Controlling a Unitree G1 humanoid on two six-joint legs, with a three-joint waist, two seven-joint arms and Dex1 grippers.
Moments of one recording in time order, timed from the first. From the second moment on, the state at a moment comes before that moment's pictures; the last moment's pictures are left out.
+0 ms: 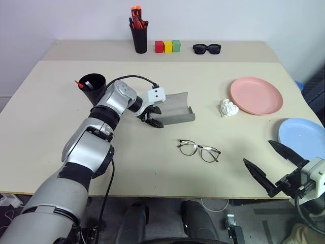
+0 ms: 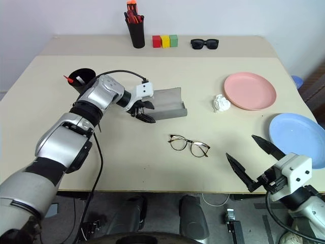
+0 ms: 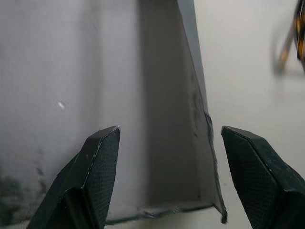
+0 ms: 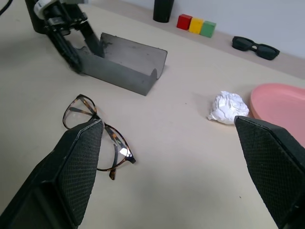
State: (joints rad) left arm -1.25 0.30 -0.43 1.12 0.15 0.13 -1.30; right arm 0.59 -0.51 -0.55 -0.63 0.56 0.06 0.73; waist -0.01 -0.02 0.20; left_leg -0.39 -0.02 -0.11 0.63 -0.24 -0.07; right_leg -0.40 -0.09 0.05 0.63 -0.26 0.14
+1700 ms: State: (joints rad) left arm -0.76 0.59 -0.25 0.06 -0.06 0.52 -1.32; right arm 0.44 -0.61 -0.40 -0.54 0.50 0.15 0.80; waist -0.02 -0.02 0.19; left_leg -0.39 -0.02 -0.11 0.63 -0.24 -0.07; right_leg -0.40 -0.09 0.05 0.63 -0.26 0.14
